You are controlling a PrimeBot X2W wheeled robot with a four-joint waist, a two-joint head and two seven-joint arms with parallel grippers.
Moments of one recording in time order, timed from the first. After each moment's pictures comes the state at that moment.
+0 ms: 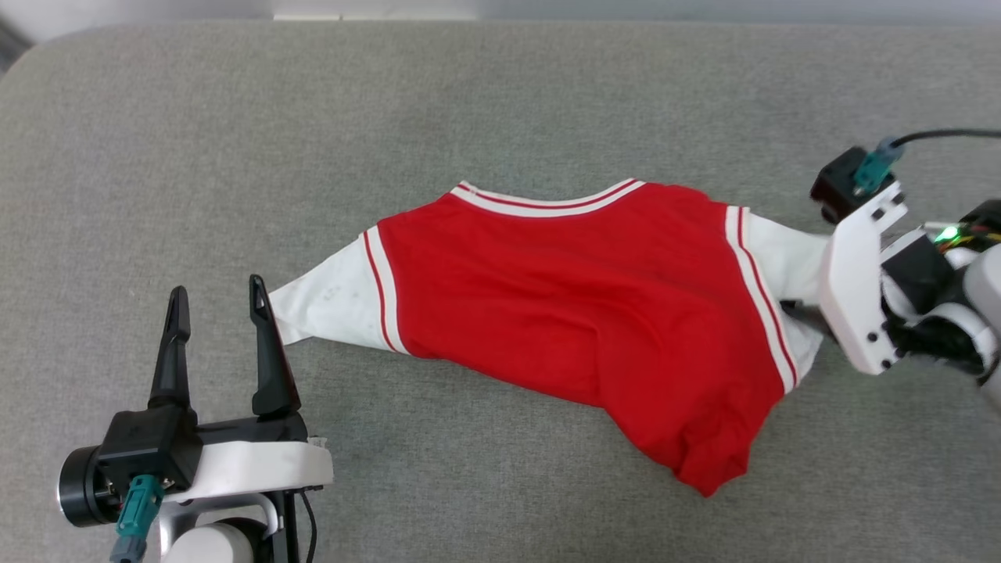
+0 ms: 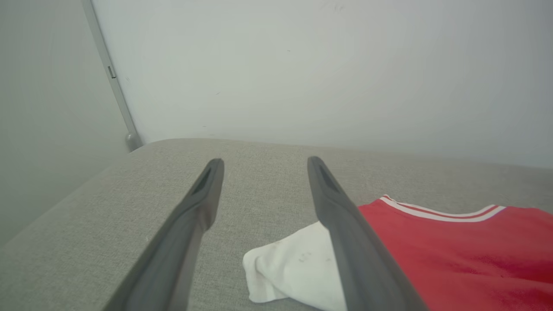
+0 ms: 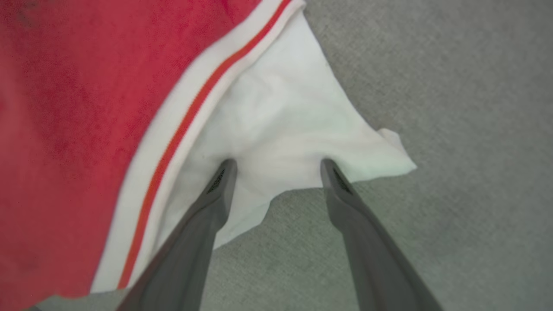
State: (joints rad) left arm -0.07 0.25 -0.19 -0.18 -0.30 0.35 -0.26; right arm -0.88 -0.68 0.87 0.36 0.83 0.13 0.79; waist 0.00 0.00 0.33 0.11
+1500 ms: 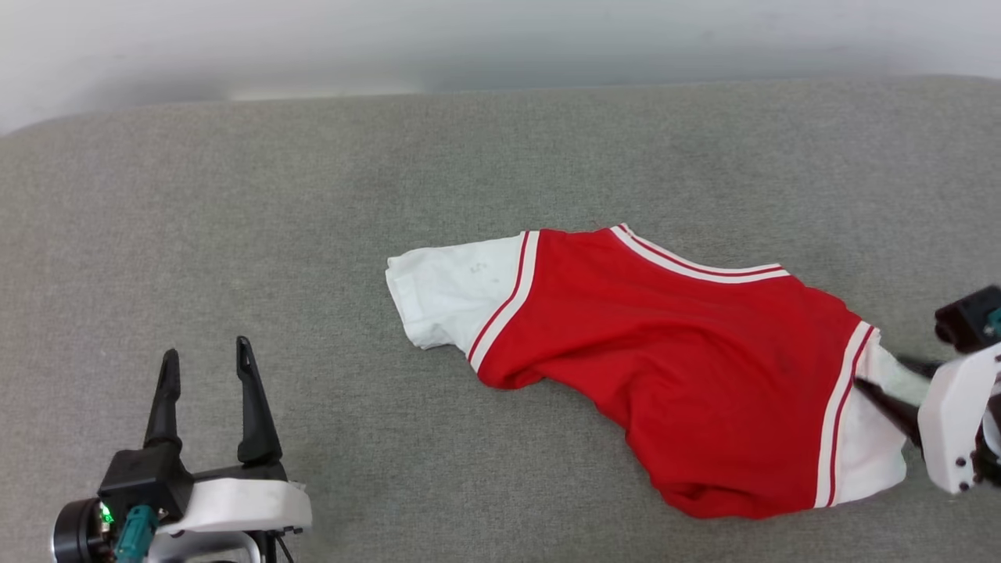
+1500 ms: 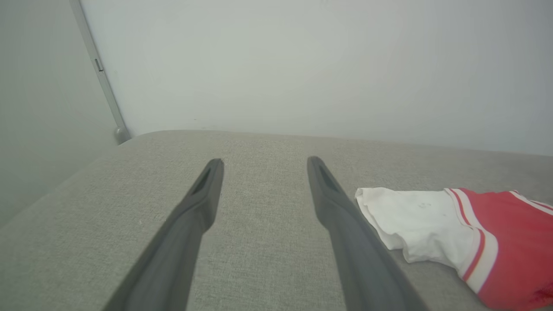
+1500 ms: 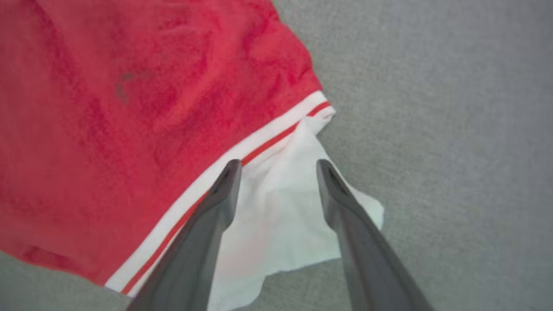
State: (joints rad) left arm 0.02 0.05 0.05 -0.06 -0.13 0.11 -0.26; right arm -0.50 -0.82 0.74 0.39 0.85 0.13 0.31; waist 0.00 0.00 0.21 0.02
